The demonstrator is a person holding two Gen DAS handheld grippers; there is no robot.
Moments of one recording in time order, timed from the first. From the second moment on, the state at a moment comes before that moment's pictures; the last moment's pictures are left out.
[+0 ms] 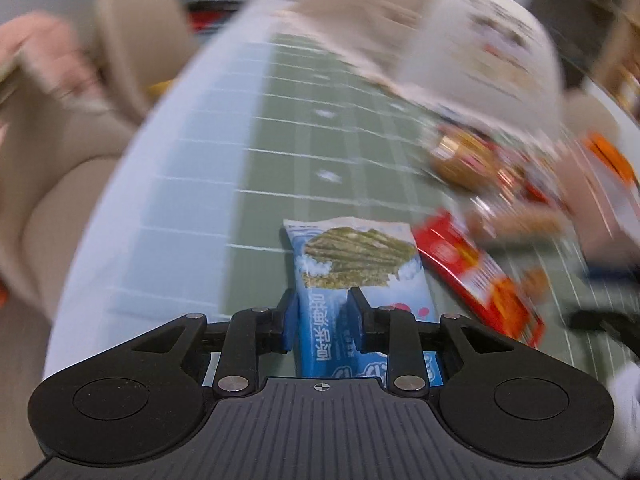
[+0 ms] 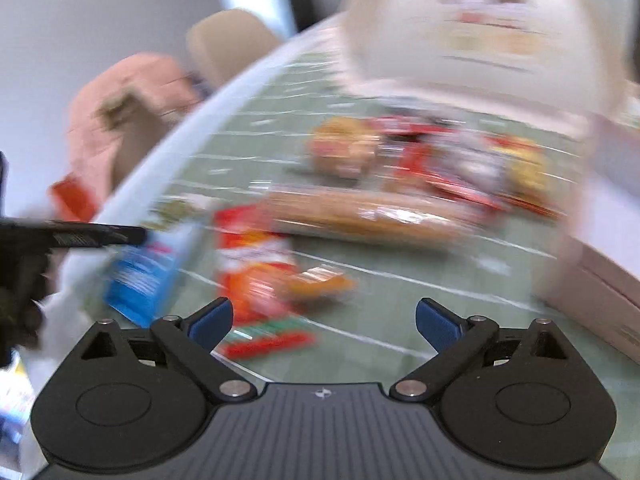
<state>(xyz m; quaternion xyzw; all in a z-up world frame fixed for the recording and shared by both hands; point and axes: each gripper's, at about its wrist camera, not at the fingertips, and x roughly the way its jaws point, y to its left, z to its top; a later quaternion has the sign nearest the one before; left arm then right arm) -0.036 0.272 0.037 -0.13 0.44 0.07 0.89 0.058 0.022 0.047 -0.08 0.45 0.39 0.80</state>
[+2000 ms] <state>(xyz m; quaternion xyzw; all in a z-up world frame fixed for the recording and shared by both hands) 0.034 0.168 0.044 -0.20 0.42 0.10 0.88 0.007 -0.158 0.052 -0.05 0.45 0.20 0.87</state>
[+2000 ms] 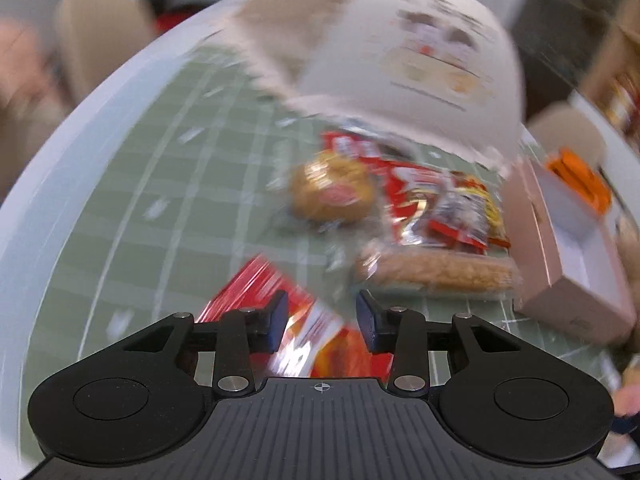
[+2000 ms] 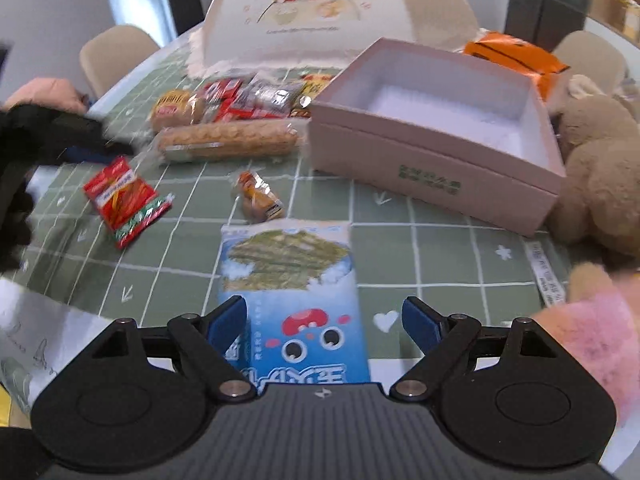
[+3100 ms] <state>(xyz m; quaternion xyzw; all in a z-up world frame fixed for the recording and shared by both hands) 0.055 0.050 0.015 0.11 0.42 0.01 0.90 -0.003 -0.179 0.052 -0.02 0.45 0.14 0.88</state>
